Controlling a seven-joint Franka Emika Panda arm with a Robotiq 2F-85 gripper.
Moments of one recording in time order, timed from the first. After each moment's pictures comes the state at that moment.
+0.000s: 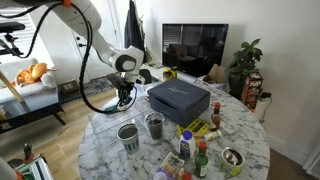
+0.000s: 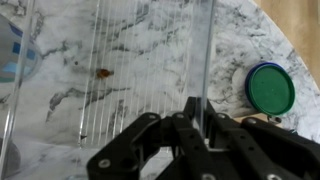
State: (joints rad) arm 0.18 0.45 0.11 -2.05 0.32 2.19 0.18
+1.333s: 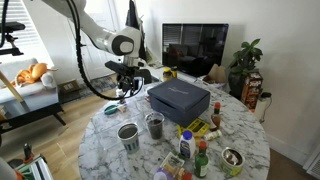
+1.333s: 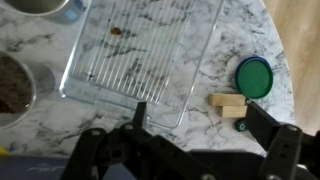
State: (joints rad) arm 0.14 0.26 0.11 -2.09 0.21 2.18 0.01
